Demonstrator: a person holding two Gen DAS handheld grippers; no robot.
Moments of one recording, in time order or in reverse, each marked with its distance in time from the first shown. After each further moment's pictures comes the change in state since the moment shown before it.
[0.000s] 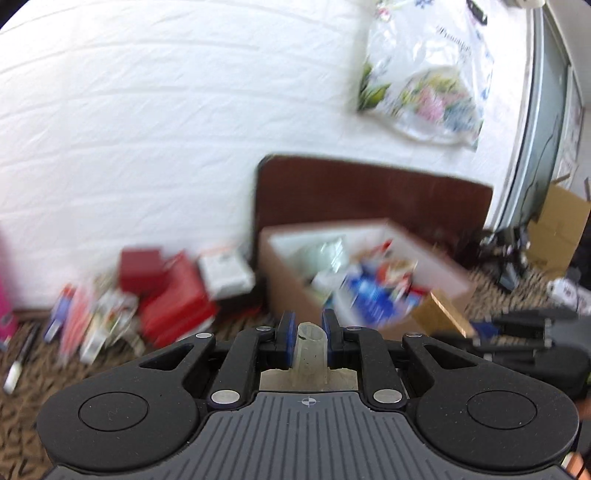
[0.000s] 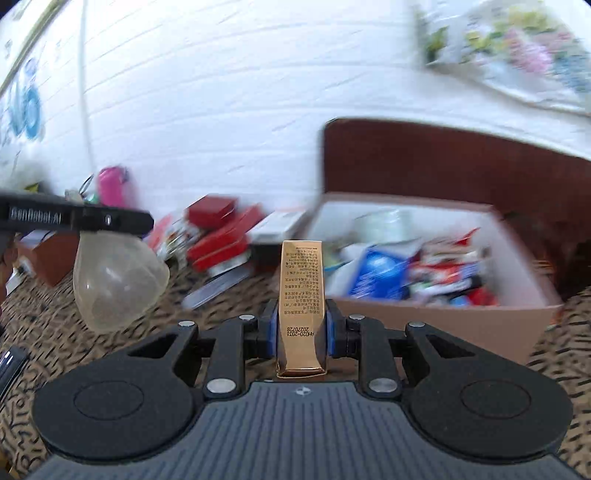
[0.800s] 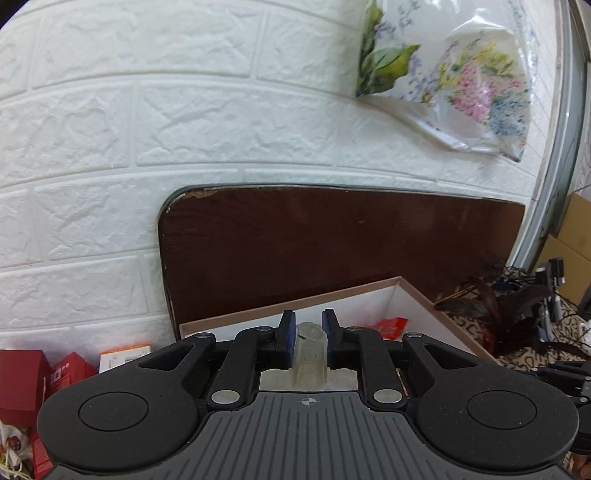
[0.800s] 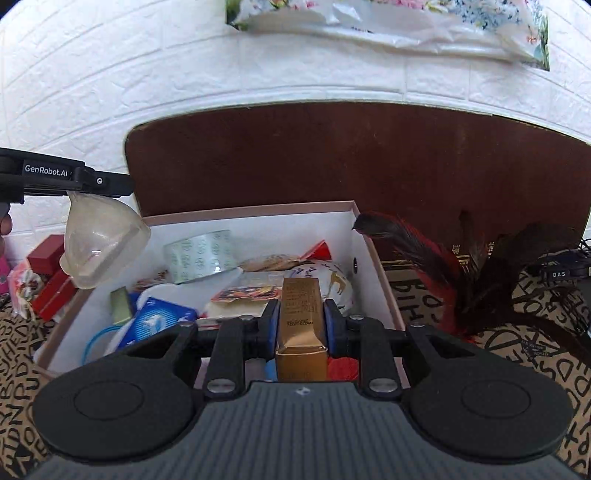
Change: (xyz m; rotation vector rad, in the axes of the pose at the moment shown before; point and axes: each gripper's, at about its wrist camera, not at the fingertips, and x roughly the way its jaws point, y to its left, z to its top) left arm 0.227 -0.025 0.087 -0.012 0.037 0.019; right arm 0.100 -0.164 0.031 0.129 0.066 -0.200
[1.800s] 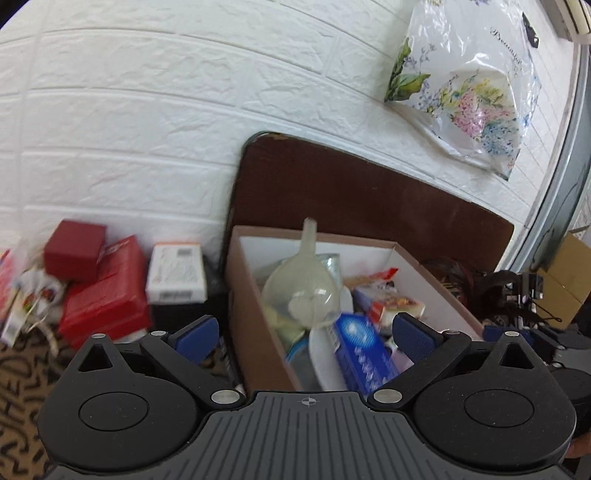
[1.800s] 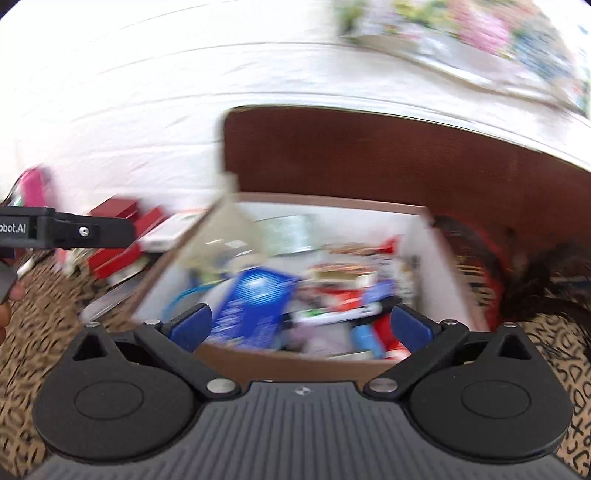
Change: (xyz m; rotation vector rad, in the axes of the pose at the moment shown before) left arm -0.144 0.025 -0.119 -0.174 -0.052 -0.001; right arm -0.061 0.103 -0.036 -0.196 -0.008 0.107
